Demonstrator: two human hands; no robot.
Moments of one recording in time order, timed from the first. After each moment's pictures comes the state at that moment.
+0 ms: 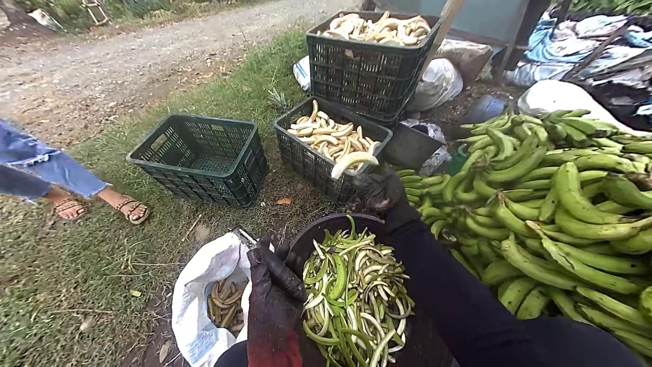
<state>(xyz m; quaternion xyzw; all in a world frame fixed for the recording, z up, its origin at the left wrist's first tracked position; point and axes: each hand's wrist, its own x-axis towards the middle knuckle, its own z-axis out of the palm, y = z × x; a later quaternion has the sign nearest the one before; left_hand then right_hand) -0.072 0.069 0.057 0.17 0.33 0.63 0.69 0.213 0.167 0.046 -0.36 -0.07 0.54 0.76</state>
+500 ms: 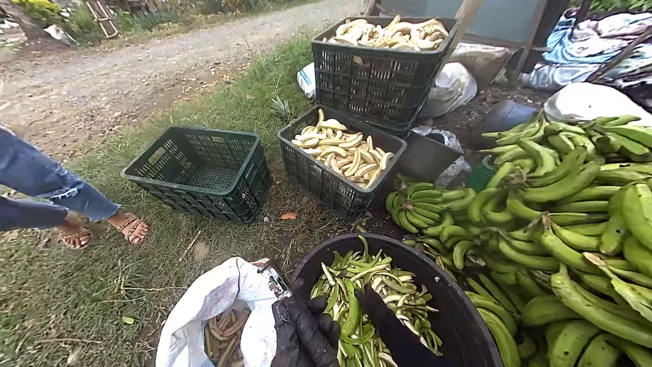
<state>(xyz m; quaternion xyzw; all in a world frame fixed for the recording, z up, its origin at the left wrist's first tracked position) -0.056 0.066 0.049 0.12 0.32 0.54 0.77 0.152 0.099 -0.228 -0.81 -0.25 0.49 0.19</state>
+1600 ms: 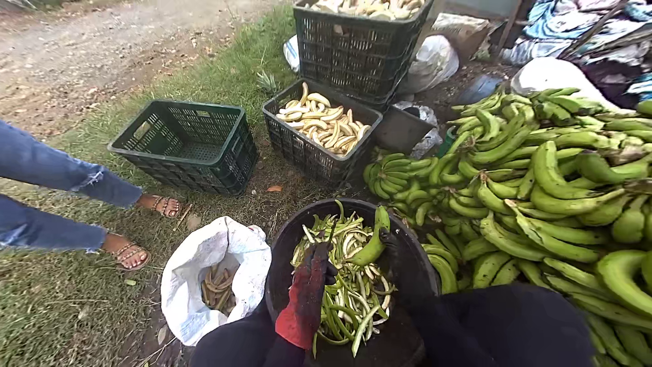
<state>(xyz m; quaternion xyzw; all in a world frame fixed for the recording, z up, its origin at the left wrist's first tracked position) -0.023 0.024 0.005 0.56 0.44 0.32 0.62 0.206 -0.009 -0.053 -0.60 -0.15 0.44 0.65</state>
